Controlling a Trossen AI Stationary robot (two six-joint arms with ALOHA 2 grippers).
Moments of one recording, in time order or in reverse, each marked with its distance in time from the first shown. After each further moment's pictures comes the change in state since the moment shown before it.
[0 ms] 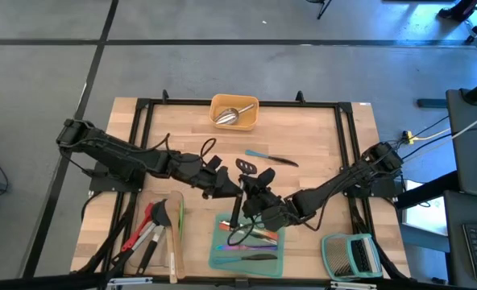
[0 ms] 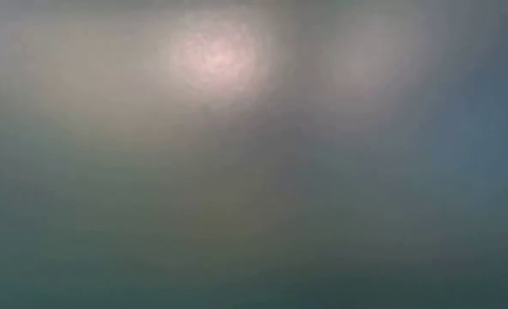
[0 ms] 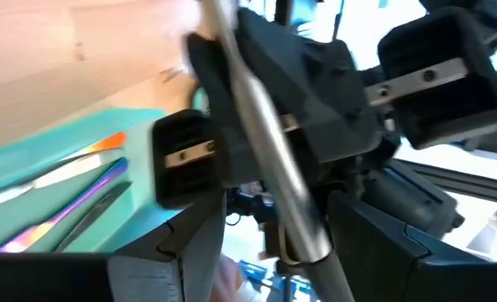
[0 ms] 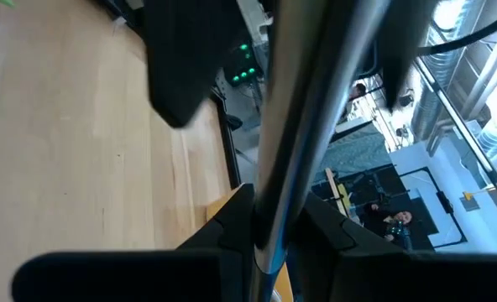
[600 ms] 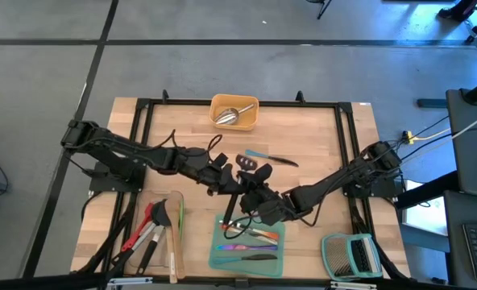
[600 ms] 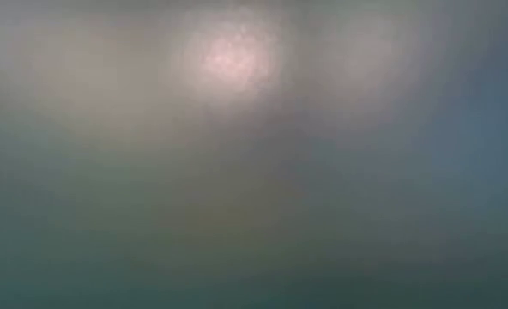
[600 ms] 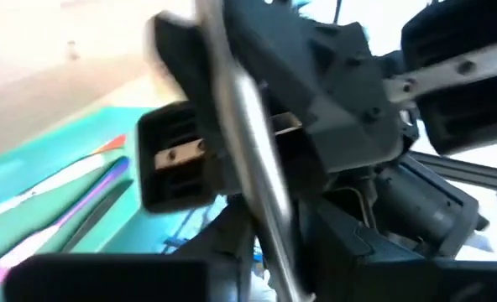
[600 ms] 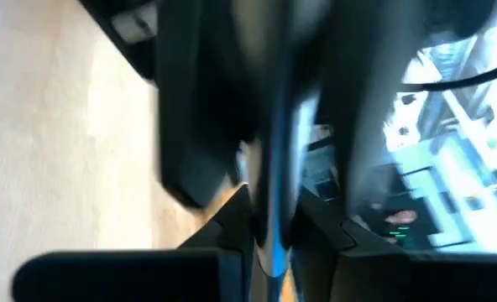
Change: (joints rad) left arm 0.060 0.059 0.003 0.059 0.131 0.057; right arm -0.045 0.002 -0.002 0.010 -0.039 -0.007
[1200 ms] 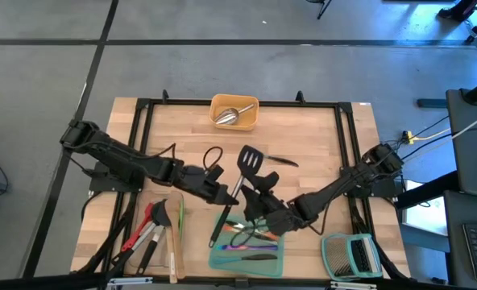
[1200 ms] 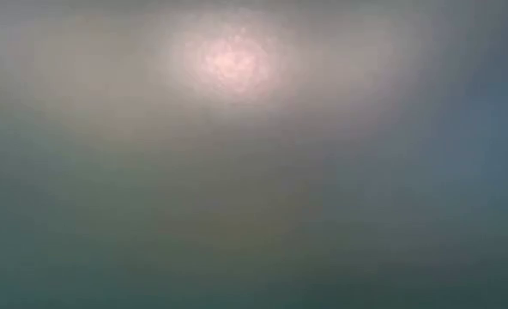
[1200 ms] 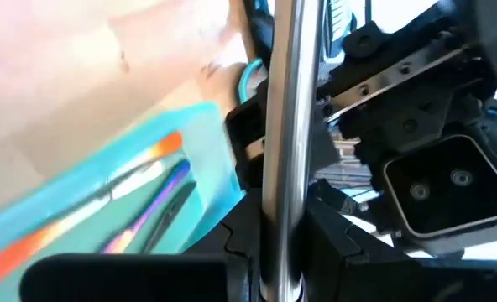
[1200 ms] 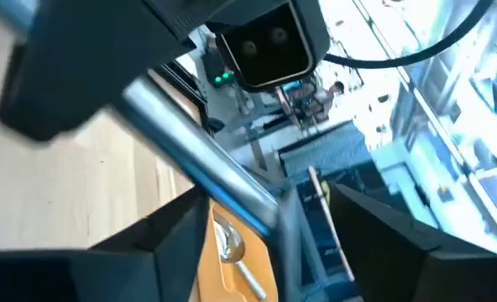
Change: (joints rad) left arm -0.134 -0.006 -0.001 -0.128 -0.185 0.167; right arm 0.090 0.001 0.000 0.104 0.121 -0.084
